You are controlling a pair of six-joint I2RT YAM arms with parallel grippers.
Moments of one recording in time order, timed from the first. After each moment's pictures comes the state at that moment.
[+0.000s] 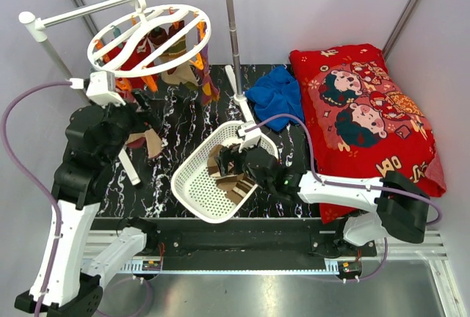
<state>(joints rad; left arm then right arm) -0.28 0.81 1.30 -0.64 -0.06 -0.37 1.12 1.41 0.81 0.33 0.45 0.40</state>
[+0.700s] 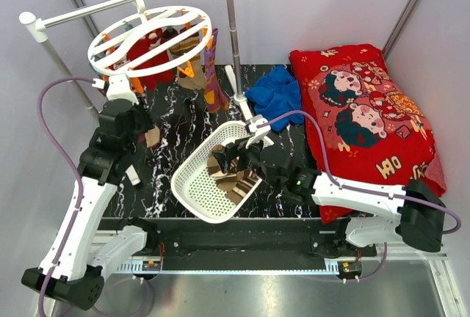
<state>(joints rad) -0.28 0.89 1.16 -0.62 -0.40 -0.26 1.12 1.27 0.81 0.35 0.37 0.39</state>
